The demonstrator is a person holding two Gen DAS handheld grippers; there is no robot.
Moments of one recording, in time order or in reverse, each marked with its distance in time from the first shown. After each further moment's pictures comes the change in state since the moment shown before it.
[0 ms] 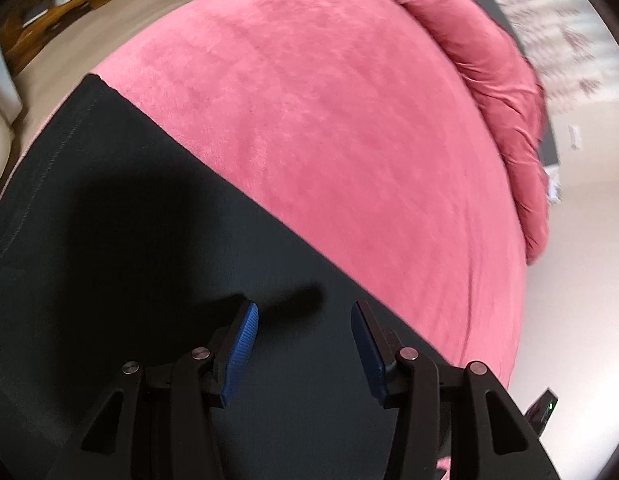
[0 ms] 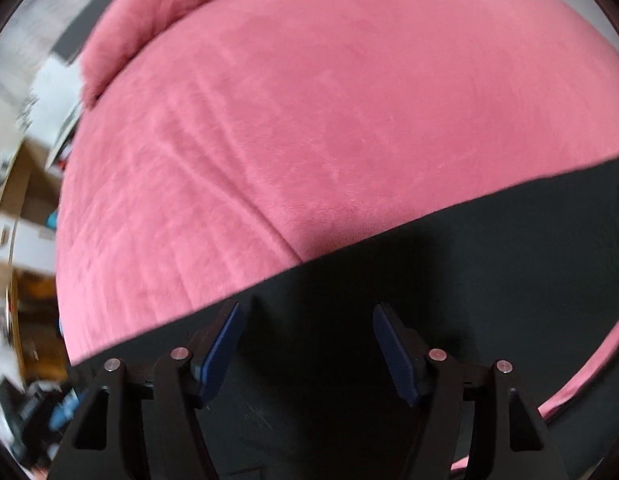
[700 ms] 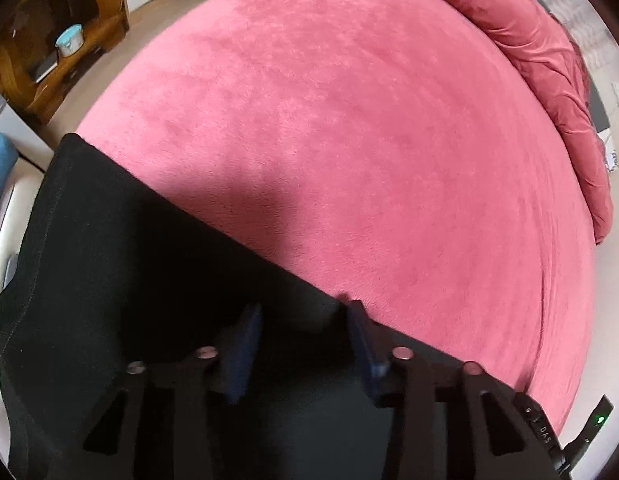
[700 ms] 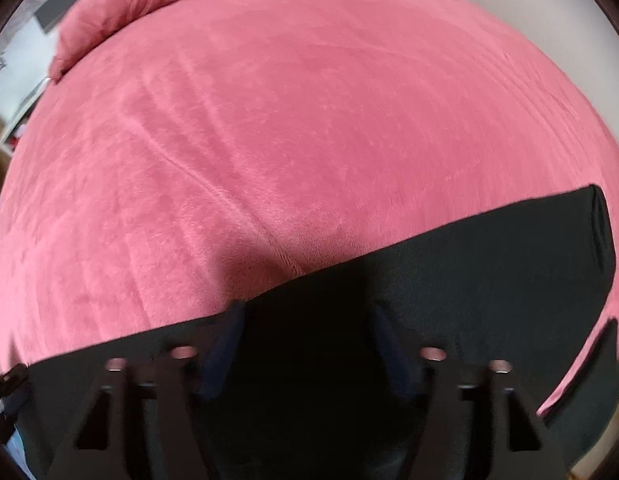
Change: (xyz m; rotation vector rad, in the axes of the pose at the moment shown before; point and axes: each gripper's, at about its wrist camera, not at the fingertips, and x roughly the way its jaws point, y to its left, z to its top) left arm 0.024 -0.030 -0.003 0.122 -0.041 0.262; right arm 0.027 0.051 -0.034 -0.126 -0.116 -0.243
